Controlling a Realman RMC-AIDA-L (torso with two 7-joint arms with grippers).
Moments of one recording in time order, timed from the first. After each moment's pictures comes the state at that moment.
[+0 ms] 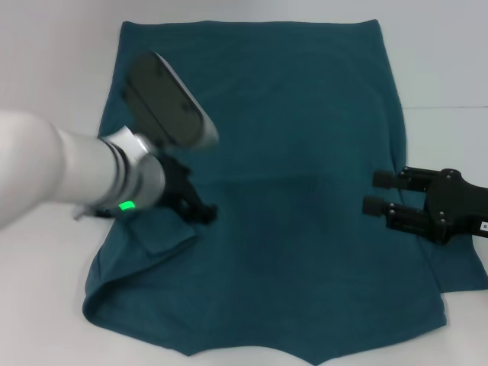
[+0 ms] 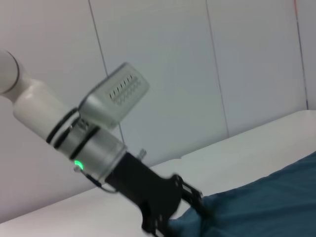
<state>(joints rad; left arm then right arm) -0.54 -2.18 1.59 1.31 2.76 1.00 -2.42 0.48 2.00 -0.72 -0.61 -1.78 -1.62 1.32</state>
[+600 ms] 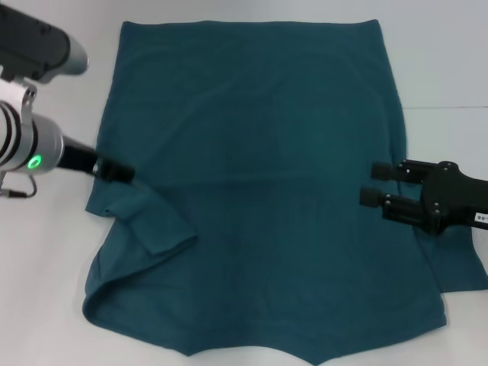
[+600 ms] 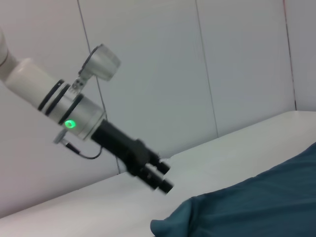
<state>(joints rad) -0.59 -2.16 1.19 1.33 2.84 1.15 -2.60 0.49 2.00 -0.71 -0.61 -1.79 -1.58 1.32</state>
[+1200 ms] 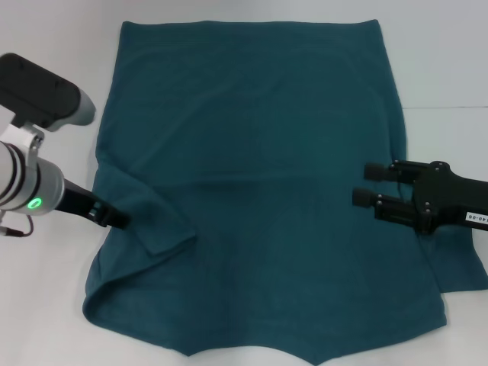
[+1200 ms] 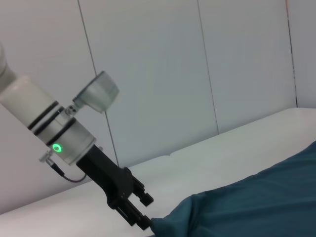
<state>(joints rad) -0.56 -2.17 1.21 1.23 2.86 1.16 -2.54 0.51 2.01 -0.72 -0.61 -1.79 -1.56 1.32</state>
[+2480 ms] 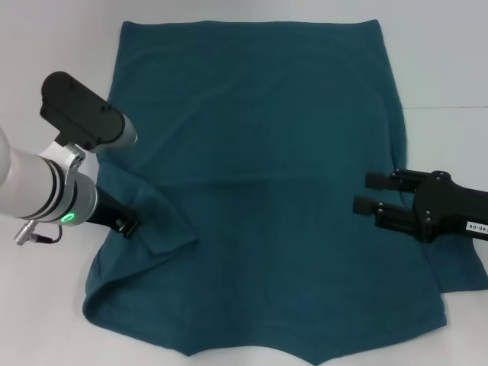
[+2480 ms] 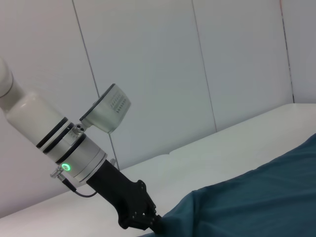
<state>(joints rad) -0.57 -2.17 1.33 1.13 2.85 1.04 -2.49 0.49 2.02 -0.72 -0.60 -1.79 -1.56 1.32</state>
